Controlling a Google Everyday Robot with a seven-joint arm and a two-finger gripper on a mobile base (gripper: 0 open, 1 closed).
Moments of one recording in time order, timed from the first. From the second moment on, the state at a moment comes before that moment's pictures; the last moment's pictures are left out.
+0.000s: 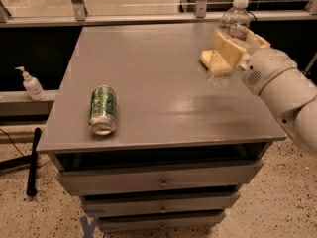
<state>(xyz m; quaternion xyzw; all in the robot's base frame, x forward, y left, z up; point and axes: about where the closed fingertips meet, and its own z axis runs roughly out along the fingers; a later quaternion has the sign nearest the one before) 0.588 -0.186 1.003 -0.09 0.61 0.20 0.76</state>
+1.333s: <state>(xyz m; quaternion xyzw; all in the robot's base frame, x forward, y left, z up) 0.592 -0.135 0.958 -0.21 0.62 0.30 0.69</state>
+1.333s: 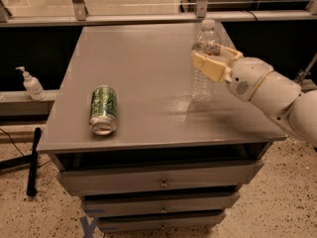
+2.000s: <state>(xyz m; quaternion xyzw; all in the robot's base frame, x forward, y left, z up) 0.586 -0.132 0.949 -0.23 0.60 0.29 0.71</state>
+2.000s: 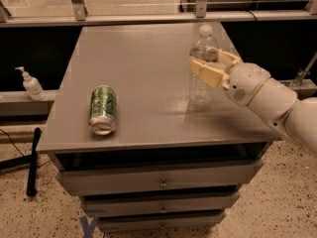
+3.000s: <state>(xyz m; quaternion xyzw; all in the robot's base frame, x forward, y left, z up) 0.581 -0.130 0.946 -0.25 0.59 0.29 0.71</state>
